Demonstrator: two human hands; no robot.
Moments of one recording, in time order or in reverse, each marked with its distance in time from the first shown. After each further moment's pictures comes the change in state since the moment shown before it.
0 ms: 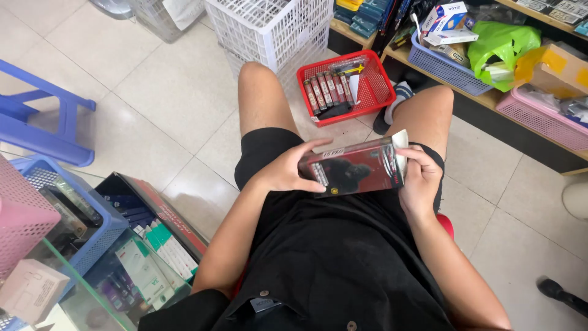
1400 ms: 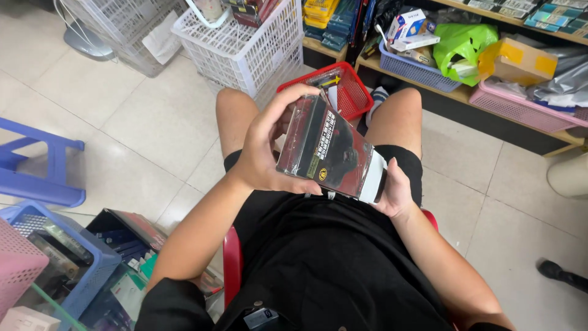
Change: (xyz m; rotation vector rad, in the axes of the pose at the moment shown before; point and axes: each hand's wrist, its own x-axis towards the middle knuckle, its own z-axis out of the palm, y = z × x) left_hand 0.031 0.136 0.003 0.112 0.276 0.572; right_hand -0.004 -0.002 -0.006 1.063 -0.170 0.766
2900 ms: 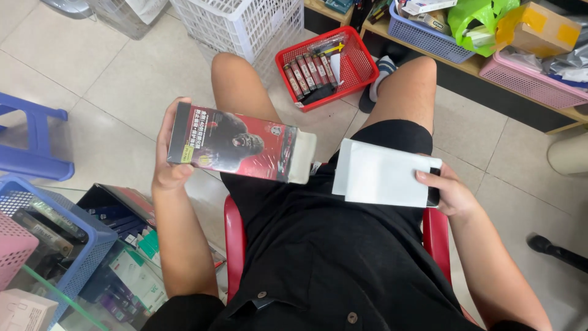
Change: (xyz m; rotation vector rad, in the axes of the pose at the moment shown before) left_hand -0.163 -0.049 -0.124 -0.392 0.386 -0.147; right_hand -0.078 -0.051 -0.006 -0.631 0.338 0.014
